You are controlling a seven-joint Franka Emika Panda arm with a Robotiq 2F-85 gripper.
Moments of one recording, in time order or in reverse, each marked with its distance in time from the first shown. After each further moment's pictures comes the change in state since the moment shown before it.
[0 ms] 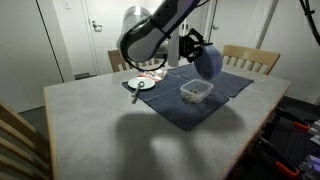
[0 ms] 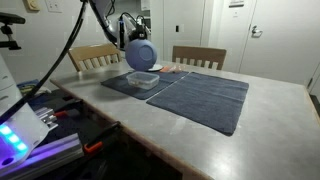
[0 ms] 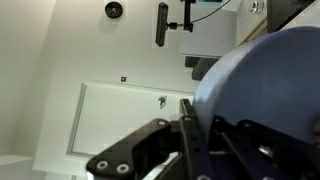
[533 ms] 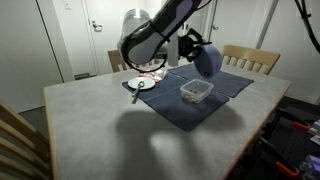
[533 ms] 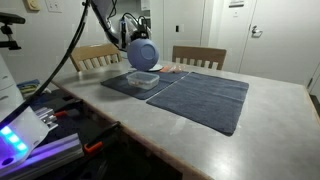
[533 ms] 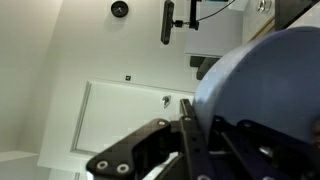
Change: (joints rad) arm 0.000 0.027 -0.007 0.034 -0.033 -0.020 -0.038
